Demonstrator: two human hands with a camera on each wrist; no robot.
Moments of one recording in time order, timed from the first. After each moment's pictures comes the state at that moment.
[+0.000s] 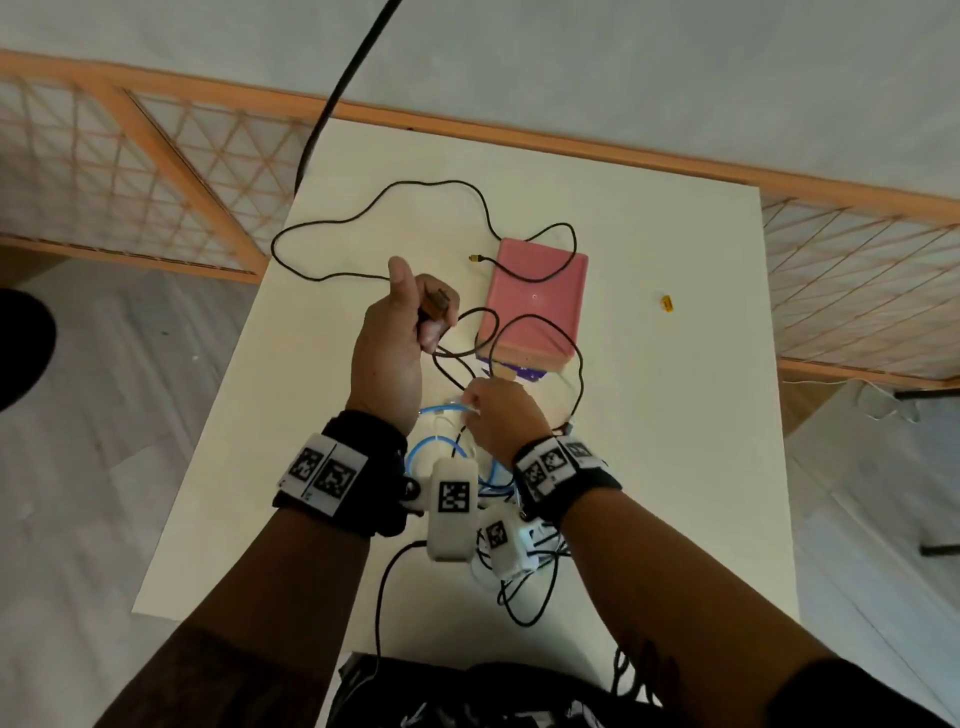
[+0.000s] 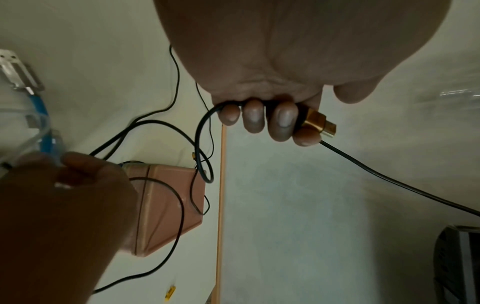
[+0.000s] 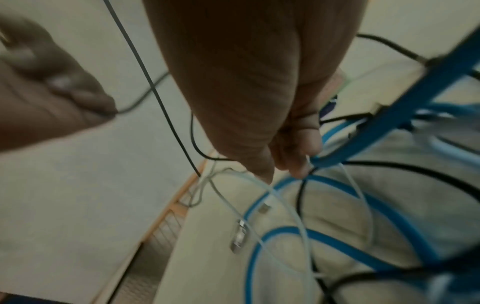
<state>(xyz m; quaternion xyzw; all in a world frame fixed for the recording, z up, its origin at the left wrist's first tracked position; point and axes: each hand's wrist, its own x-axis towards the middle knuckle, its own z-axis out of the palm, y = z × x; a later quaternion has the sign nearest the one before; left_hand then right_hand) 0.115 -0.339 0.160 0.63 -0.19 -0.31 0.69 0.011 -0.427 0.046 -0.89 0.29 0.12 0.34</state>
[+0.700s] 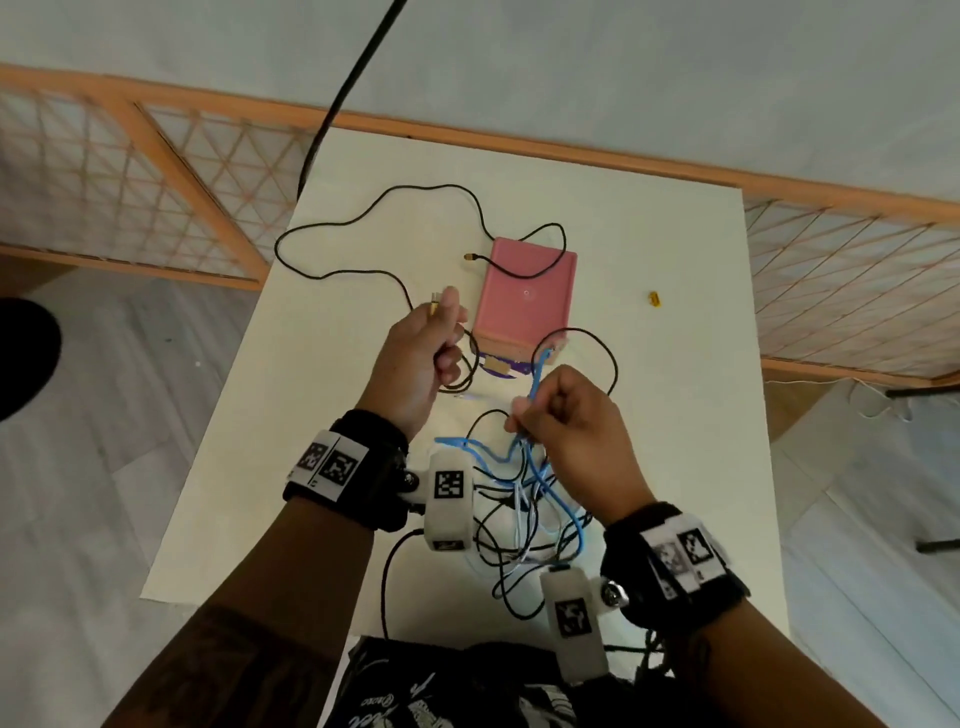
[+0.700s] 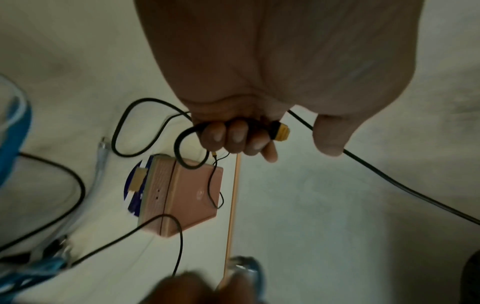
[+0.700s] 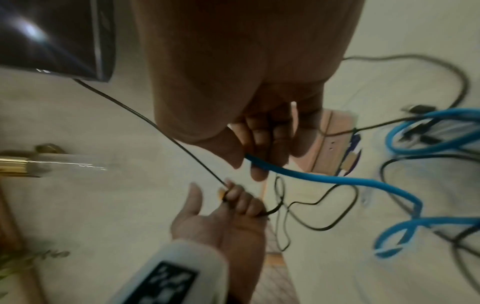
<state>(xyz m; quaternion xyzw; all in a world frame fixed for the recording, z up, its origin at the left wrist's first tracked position) 0.095 -0.333 0.150 0.60 -0.12 -0.42 0.68 -0.083 -0.409 0.159 -0.69 0.38 -0.14 0.60</state>
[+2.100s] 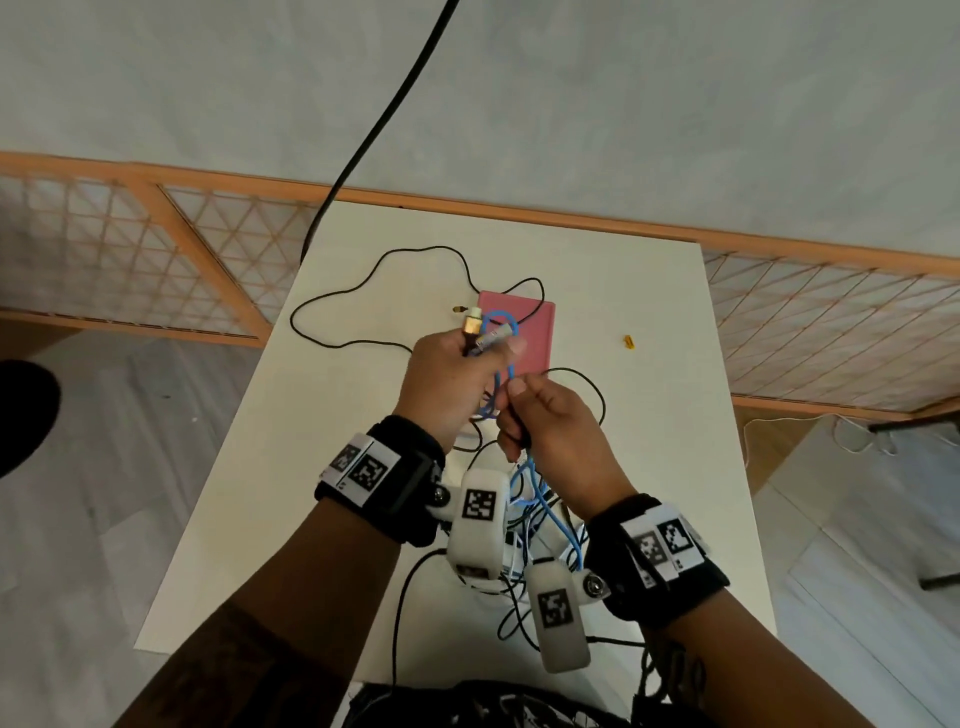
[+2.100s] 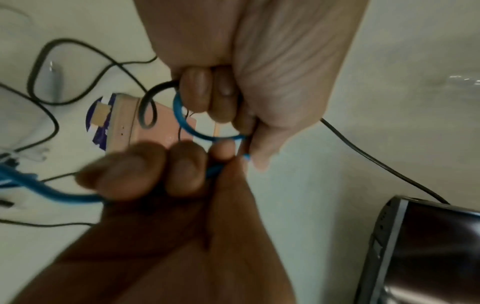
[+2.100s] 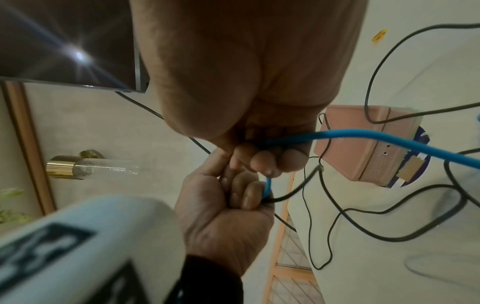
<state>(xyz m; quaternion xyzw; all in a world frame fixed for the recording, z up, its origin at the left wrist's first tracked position) 0.062 -0.360 0.204 0.71 -0.20 -0.33 0.59 -0.067 -0.417 0.188 -0.65 0.31 -0.16 0.67</state>
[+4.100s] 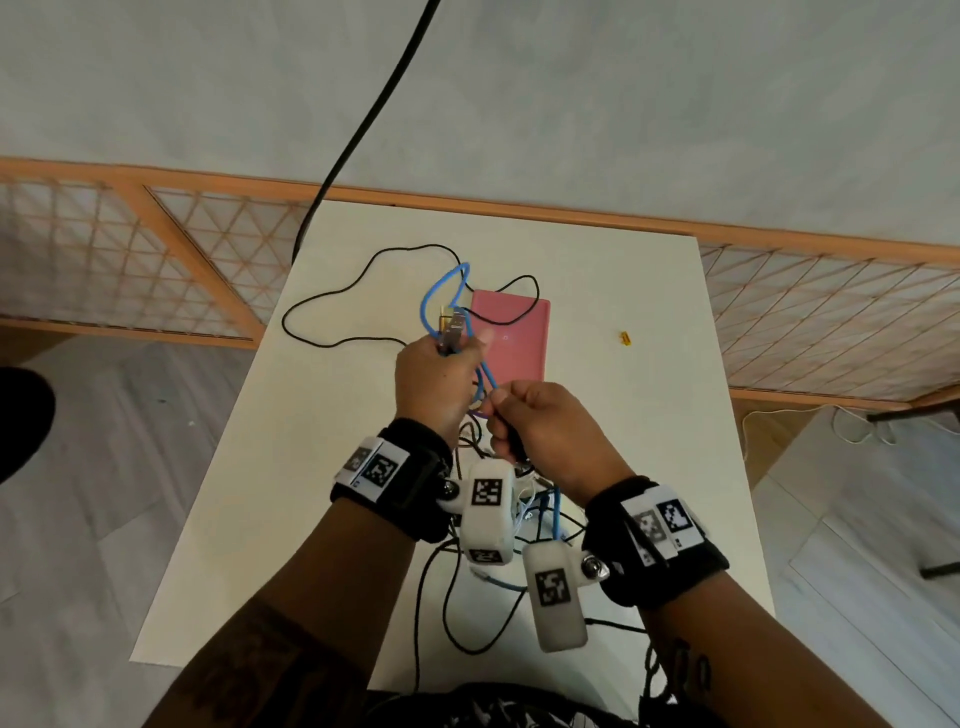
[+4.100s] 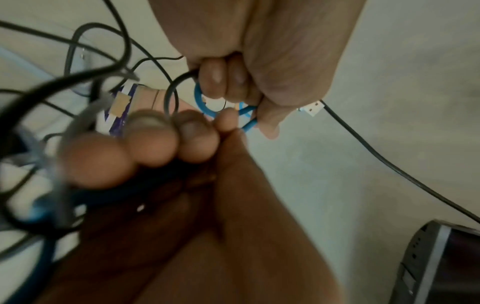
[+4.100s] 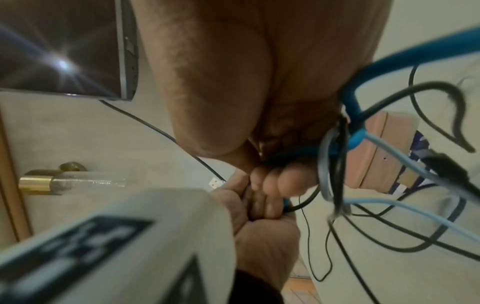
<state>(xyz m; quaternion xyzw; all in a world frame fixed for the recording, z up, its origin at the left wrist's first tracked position) 0.068 -0.377 0.174 0.71 -0.09 -0.29 0.63 -0.059 -0.429 0.198 -0.64 0.34 -0.06 0.69</state>
